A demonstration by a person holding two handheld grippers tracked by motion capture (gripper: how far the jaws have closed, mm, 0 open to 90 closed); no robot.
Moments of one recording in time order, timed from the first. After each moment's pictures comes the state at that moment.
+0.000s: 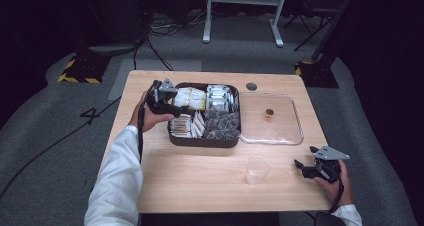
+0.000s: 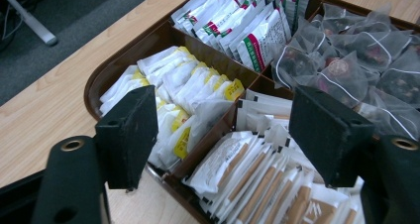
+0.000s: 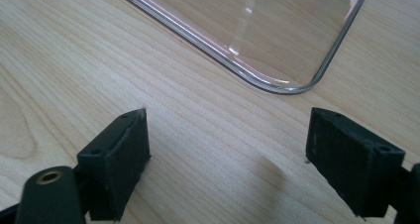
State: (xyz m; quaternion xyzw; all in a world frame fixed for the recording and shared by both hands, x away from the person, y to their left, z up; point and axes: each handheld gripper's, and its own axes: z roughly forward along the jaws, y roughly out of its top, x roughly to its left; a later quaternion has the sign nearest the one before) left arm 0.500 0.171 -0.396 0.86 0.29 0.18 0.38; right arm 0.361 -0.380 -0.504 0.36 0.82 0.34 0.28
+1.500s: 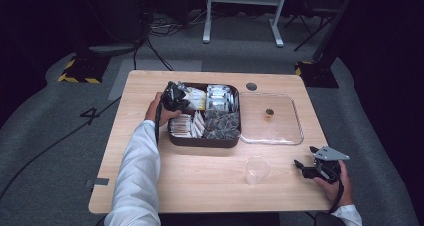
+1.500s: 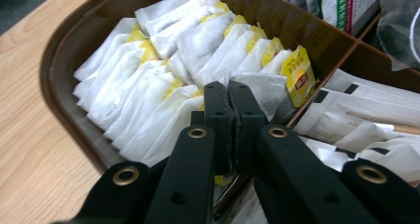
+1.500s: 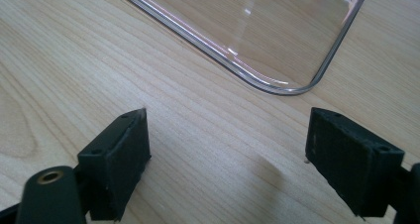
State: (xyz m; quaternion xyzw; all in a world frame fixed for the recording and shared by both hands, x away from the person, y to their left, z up) left arm 0.553 0.147 -0.448 0.88 0.33 0.17 0.30; right arm 0.361 -0.379 -0.504 0.36 0.82 0.34 0.28
